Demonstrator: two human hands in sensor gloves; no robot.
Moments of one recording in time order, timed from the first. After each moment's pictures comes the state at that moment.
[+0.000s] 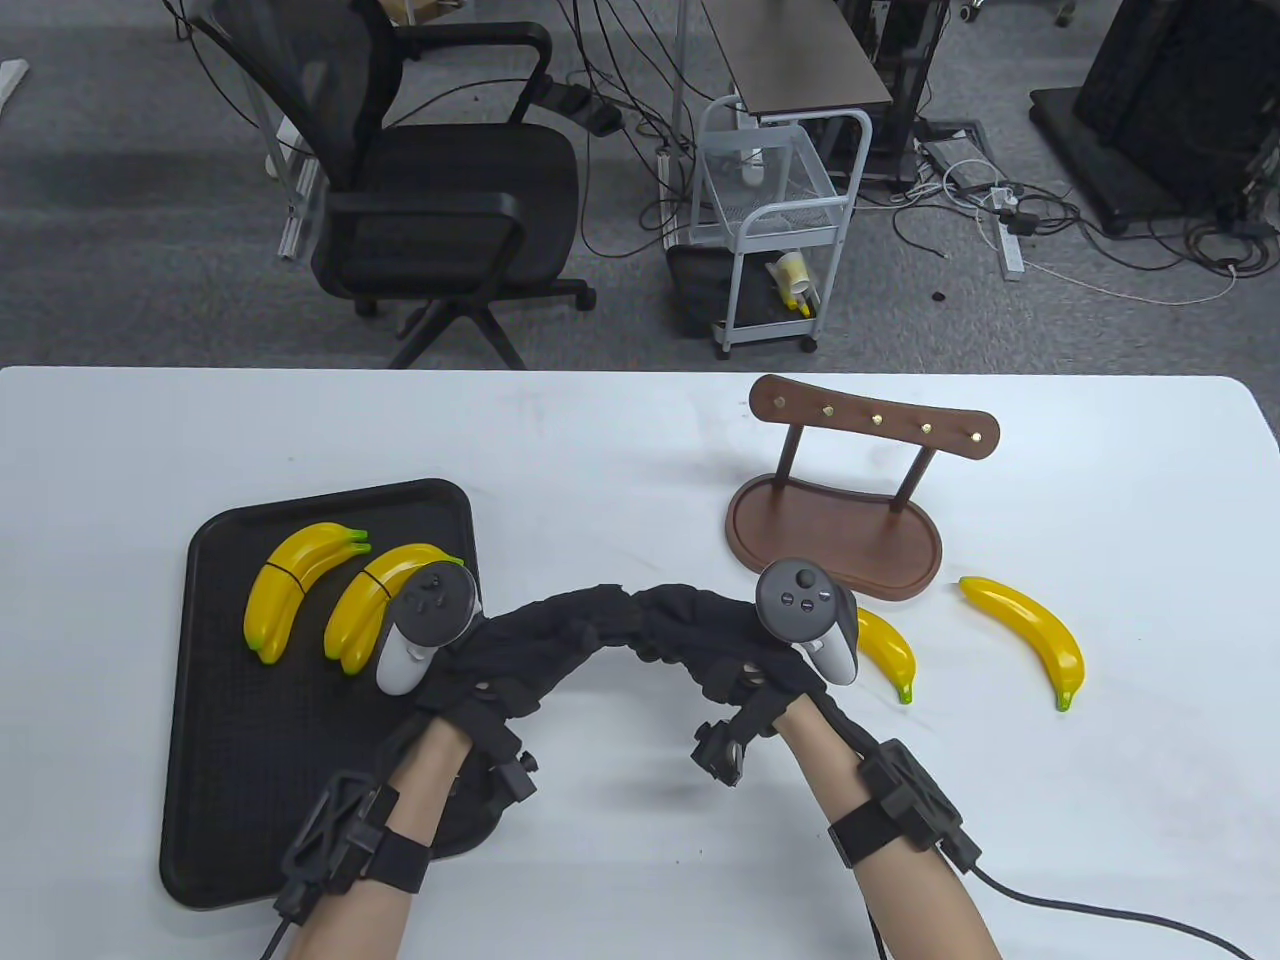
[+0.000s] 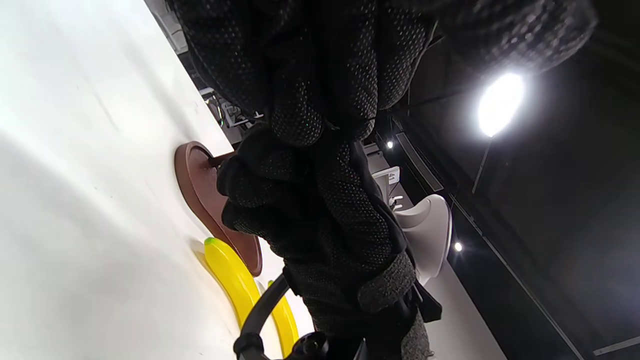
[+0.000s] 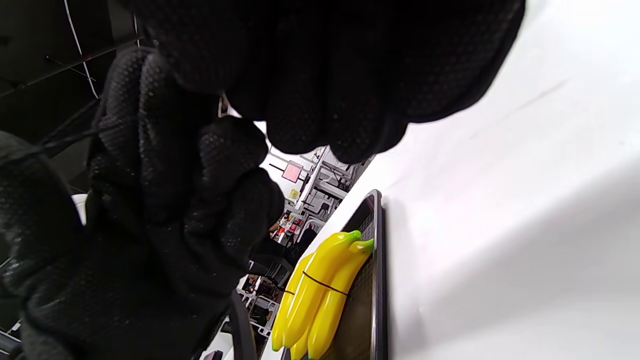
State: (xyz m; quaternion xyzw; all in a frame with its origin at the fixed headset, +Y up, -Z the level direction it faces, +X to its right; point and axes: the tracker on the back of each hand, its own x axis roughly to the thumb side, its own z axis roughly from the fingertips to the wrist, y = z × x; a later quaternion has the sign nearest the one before) left_hand -0.157 -0.720 -0.311 -0.16 -0.28 0.56 0.76; right_hand 0.094 -0.728 -0.338 0.24 0.10 0.82 0.51
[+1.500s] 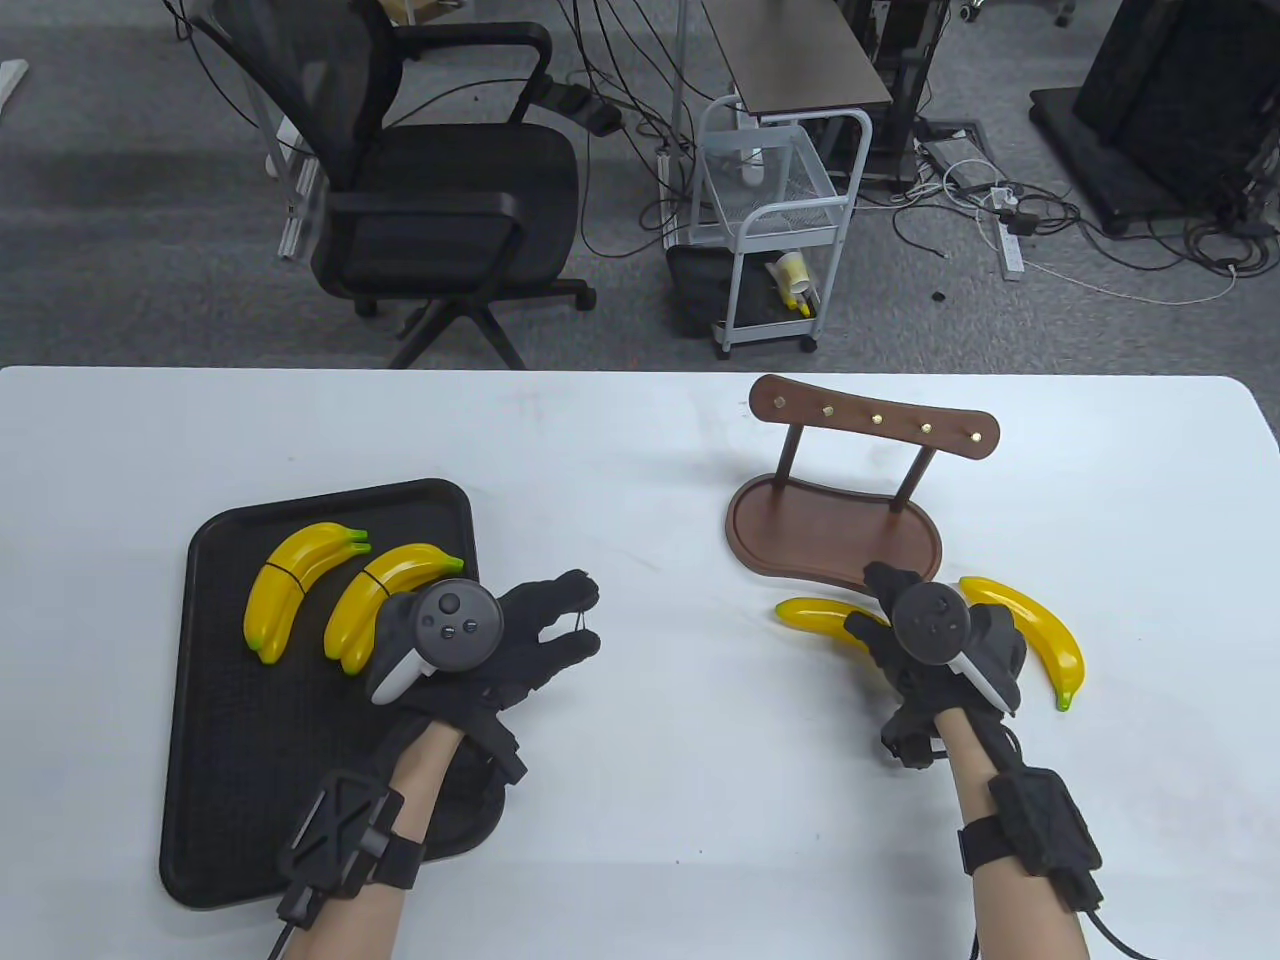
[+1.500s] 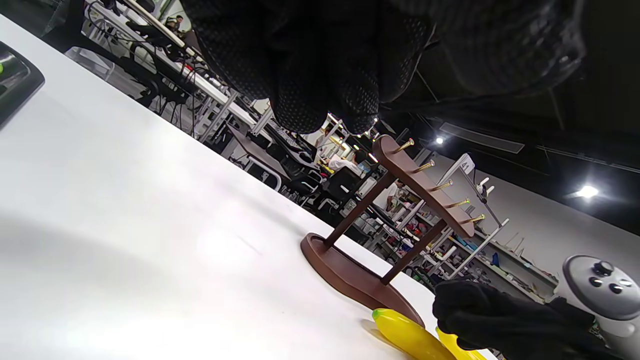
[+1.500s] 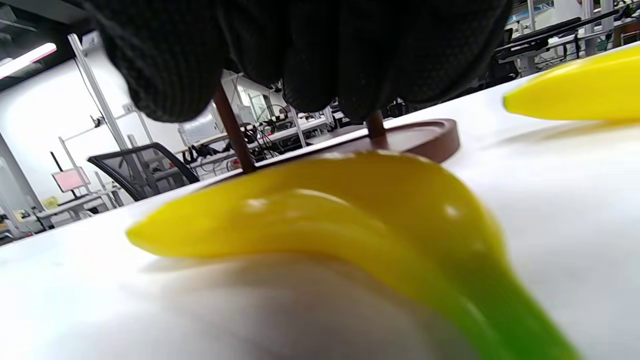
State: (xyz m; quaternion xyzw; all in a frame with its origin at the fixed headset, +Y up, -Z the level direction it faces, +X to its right) left_hand -0.167 -0.719 -0.309 -0.05 -0.21 0.34 0.92; right_hand 0.264 -0.767 -0.350 0.02 -0.02 0.99 0.14
